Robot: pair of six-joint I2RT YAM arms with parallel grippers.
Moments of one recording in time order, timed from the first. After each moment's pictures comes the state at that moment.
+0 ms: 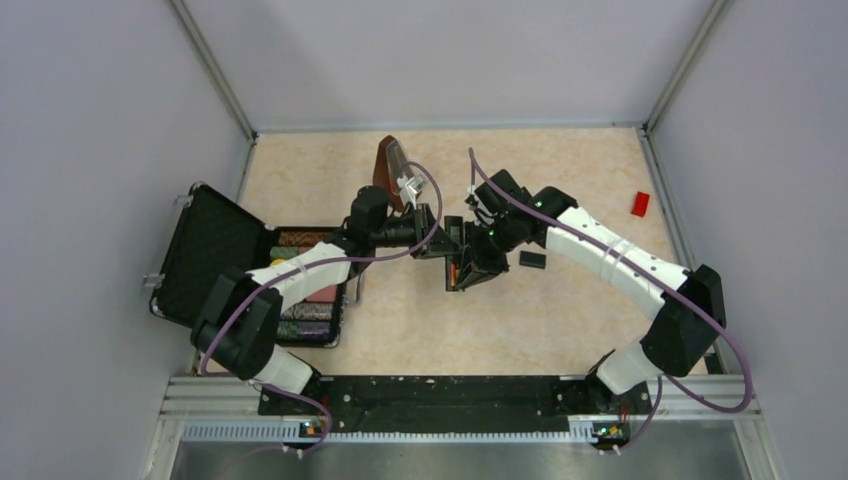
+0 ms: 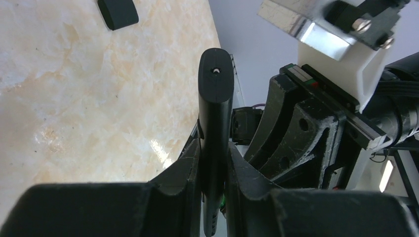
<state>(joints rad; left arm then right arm) -0.54 1.50 0.83 0.36 0.84 -1.00 0.72 1.50 1.35 -0.97 -0.41 0.70</state>
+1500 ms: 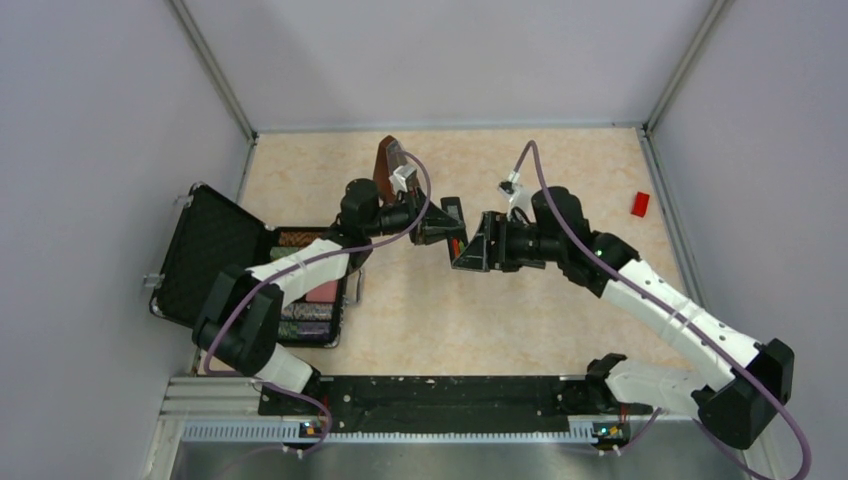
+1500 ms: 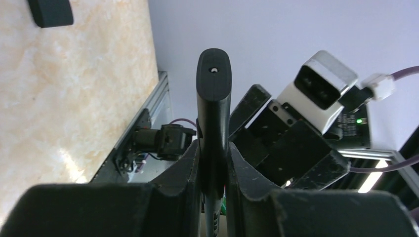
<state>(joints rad) -0.50 1.52 0.85 0.54 0.85 -1.43 0.67 1.12 1.03 -0.49 -0.43 0.70</state>
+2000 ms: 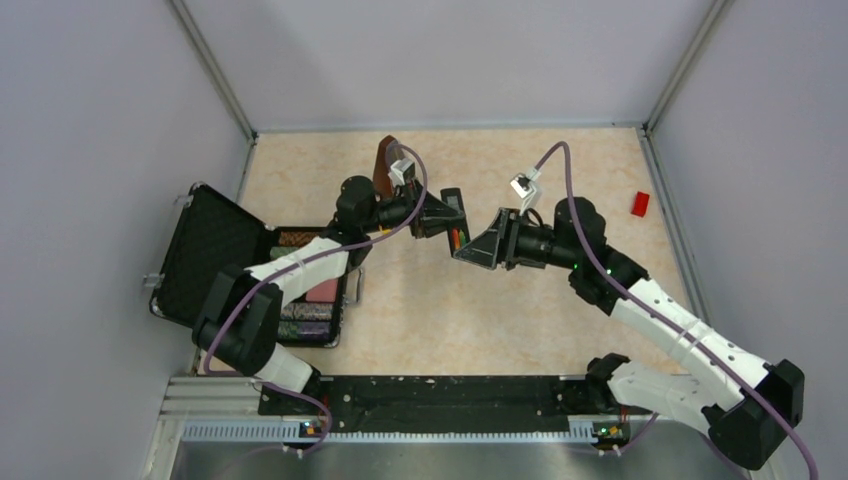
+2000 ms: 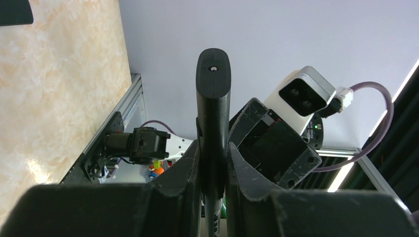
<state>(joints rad) -0.49 1.51 0.86 0.66 0.85 -1.61 0.66 0.98 0.85 -0.11 -0.50 0.77</state>
